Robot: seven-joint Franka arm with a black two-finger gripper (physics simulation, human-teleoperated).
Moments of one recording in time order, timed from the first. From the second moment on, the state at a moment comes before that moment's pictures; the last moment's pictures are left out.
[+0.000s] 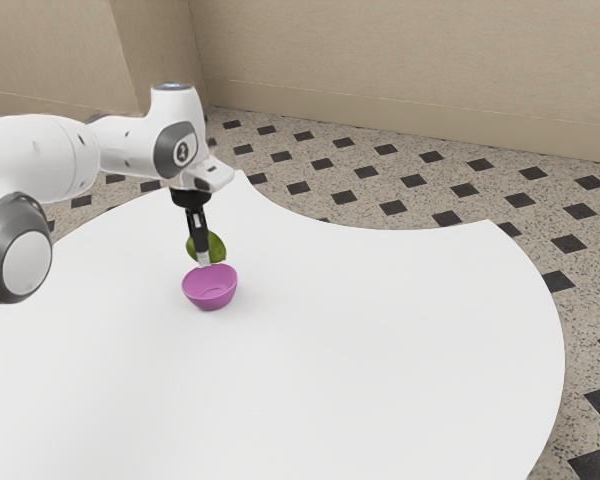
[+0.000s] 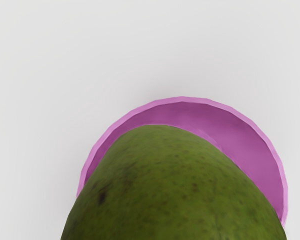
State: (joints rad) arm 0.00 0.60 0.17 -1.42 -0.07 1.95 0.97
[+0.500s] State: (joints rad) arm 0.00 0.61 0.18 -1.44 -0.12 1.94 1.02
